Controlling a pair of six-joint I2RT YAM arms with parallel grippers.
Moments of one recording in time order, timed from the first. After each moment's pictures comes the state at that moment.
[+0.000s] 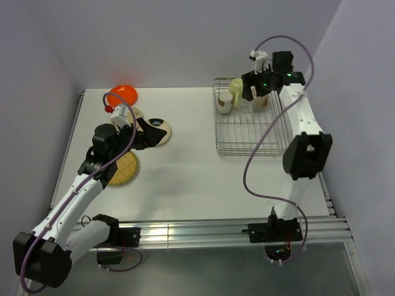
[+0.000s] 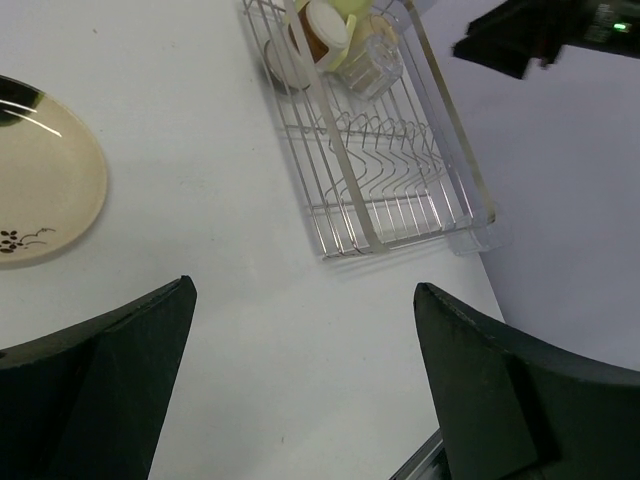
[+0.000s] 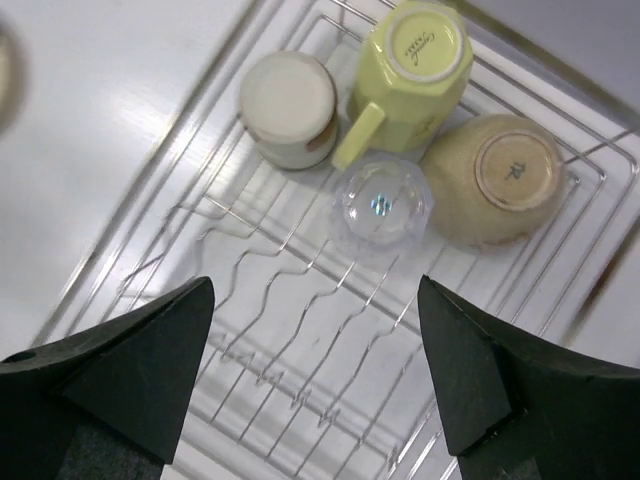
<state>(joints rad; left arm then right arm) -0.31 0.97 0.74 0.02 0.32 -0.64 0.03 1.99 1.98 -0.77 -0.33 -0.34</state>
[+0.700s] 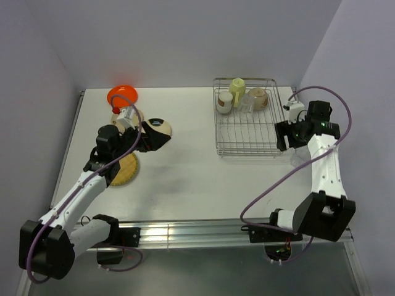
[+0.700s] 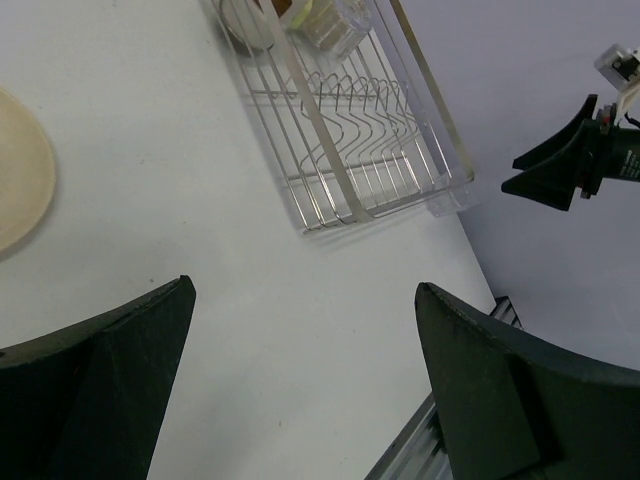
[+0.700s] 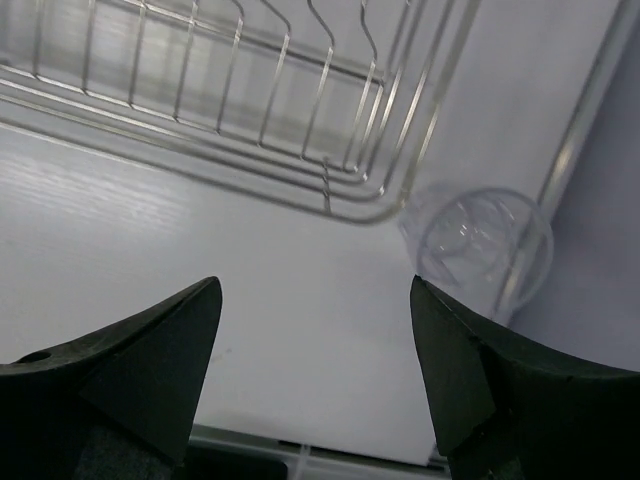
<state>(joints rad) -0.28 1.01 0.67 0.15 0.47 -0.64 -0.28 1.29 1.21 -0.92 -0.28 -0.46</state>
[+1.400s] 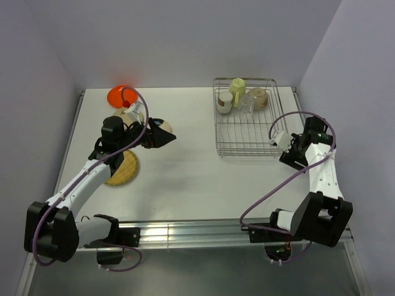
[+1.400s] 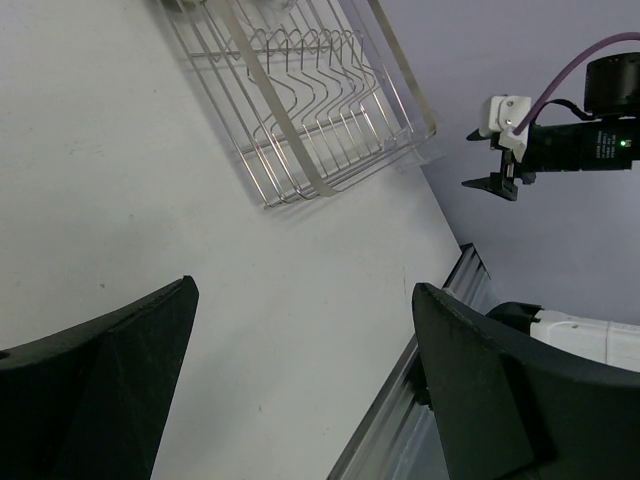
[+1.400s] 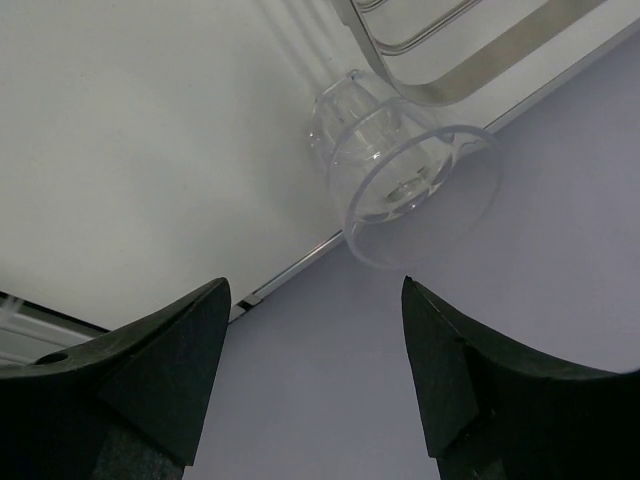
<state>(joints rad) -0.28 1.18 0.76 0.18 0.67 -0.63 -0.34 1.21 1.00 -0.97 -0.02 -1.34</state>
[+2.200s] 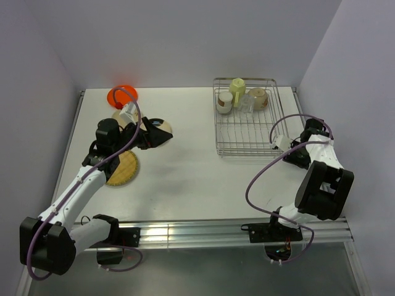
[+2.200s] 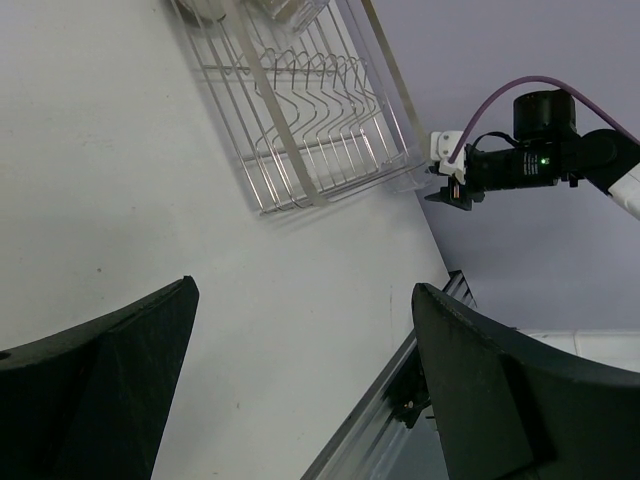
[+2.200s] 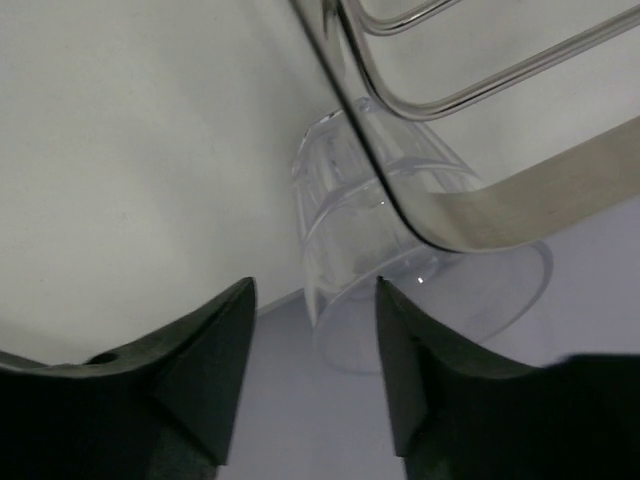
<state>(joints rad) -0.28 1.07 0.76 0.08 0.59 -0.70 -0.40 1.46 0.98 -0.83 -0.01 -1.52</state>
